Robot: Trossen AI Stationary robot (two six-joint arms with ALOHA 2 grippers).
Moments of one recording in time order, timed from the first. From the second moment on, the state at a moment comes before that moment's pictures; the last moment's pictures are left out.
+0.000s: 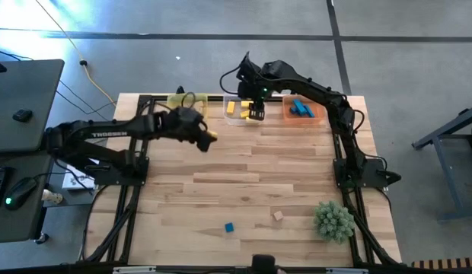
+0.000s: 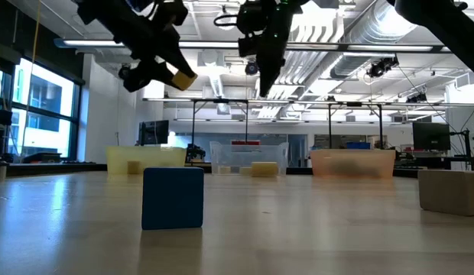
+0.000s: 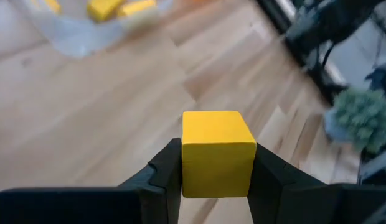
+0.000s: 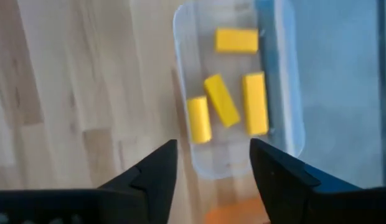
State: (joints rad) left arm 0.38 1.17 0.83 -0.34 0.04 -0.69; right arm -0.46 2.11 2.24 -1.37 0.05 -0.37
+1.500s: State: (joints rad) left arm 1.04 1.18 0.83 0.29 0.94 -0.87; right arm -0.44 2.11 2.35 -0.71 -0.43 -0.45
